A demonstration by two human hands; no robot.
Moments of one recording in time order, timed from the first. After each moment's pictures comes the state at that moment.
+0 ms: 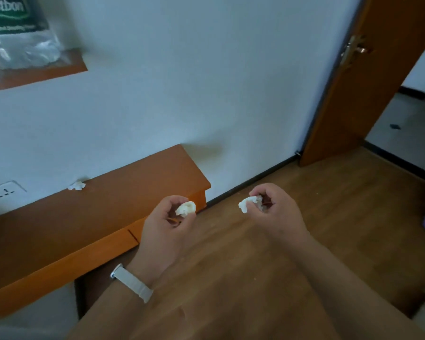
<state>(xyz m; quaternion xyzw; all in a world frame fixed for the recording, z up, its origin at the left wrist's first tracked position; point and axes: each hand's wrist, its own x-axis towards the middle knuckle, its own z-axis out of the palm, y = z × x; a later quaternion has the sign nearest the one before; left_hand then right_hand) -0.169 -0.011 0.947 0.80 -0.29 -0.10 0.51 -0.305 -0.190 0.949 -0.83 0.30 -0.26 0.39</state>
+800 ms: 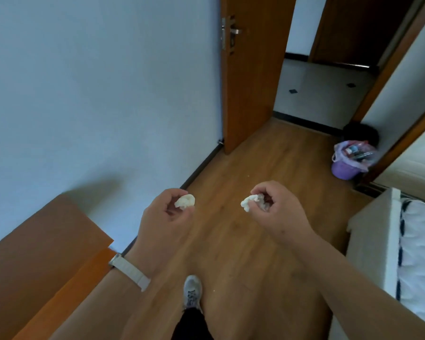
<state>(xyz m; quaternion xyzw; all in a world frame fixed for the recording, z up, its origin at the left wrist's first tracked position) -0.231 -0.330 0.931 0.75 -0.46 -0.16 0.43 -0.439 -0.431 0.925 -0.76 0.46 -0.31 0.33</state>
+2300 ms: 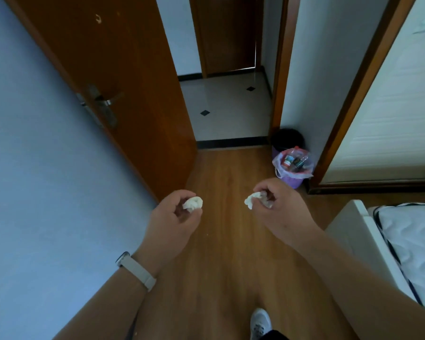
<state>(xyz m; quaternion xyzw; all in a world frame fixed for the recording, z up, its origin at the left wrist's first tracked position) -0.244 -0.893 0.943 0.59 -0.70 -0.27 0.29 -0.481 -0.877 0.916 -0.62 0.64 -0.39 0.24</state>
